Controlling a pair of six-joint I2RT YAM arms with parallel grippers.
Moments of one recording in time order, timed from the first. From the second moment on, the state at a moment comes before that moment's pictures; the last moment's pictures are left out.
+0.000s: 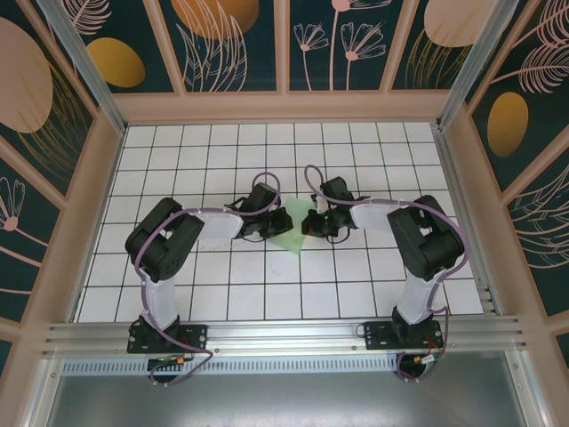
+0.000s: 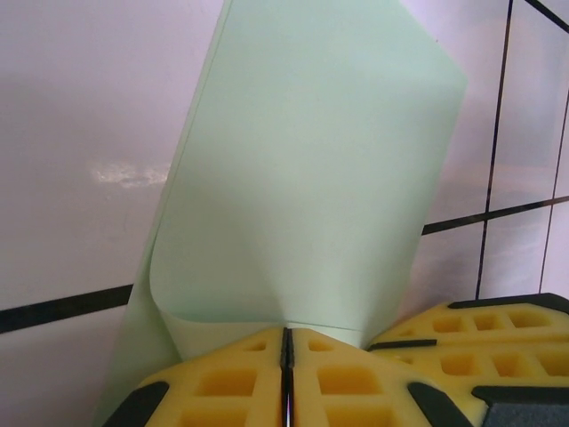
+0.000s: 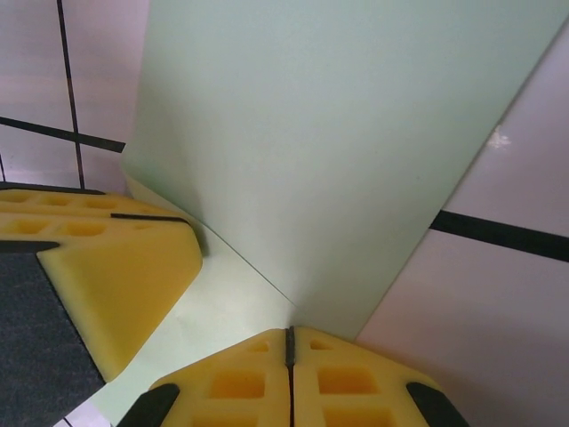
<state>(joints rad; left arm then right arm) -0.66 1.93 0.99 0.06 0.30 -0.92 0.51 1.82 0.92 -0.19 -0.47 0.54</state>
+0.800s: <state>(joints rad) -0.55 1.84 1.00 0.05 0.40 -0.78 0.52 1.83 0.93 -0.20 -0.45 0.49</state>
